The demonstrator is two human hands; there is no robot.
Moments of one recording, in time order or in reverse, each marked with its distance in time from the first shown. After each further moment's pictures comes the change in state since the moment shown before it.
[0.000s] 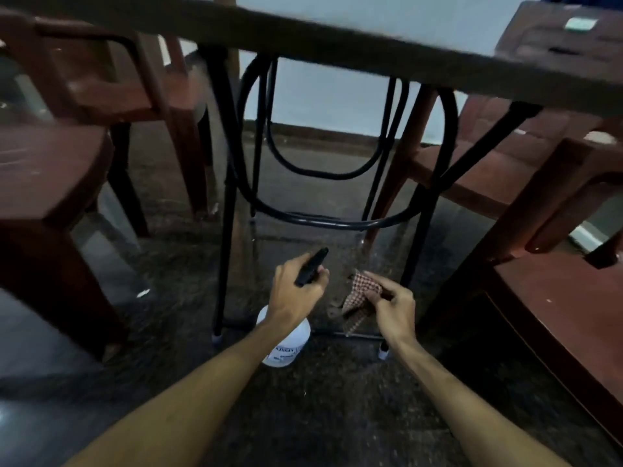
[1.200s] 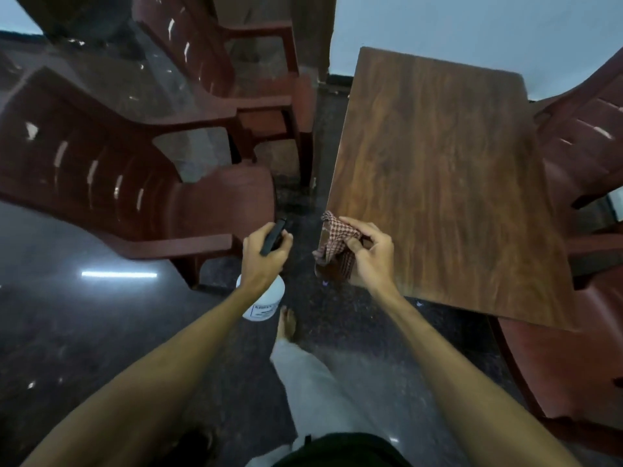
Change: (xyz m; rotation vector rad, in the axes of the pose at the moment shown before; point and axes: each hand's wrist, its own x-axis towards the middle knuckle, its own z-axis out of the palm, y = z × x) left_hand 0.024 0.352 -0.485 0.076 0.148 -0.274; right_hand -0.107 -0.615 0.062 0.148 -0.348 0.011
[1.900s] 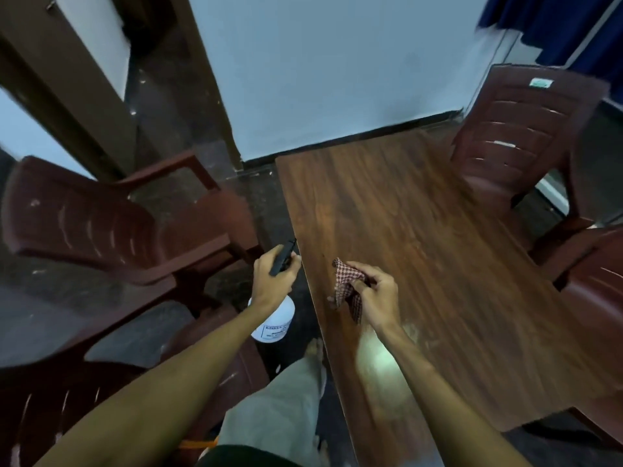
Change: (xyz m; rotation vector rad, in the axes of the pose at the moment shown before) left_hand 0.360 0.109 0.089 -0.010 -0.413 0.124; right_hand 0.255 -0.035 -0.001 0.028 0.456 0.176
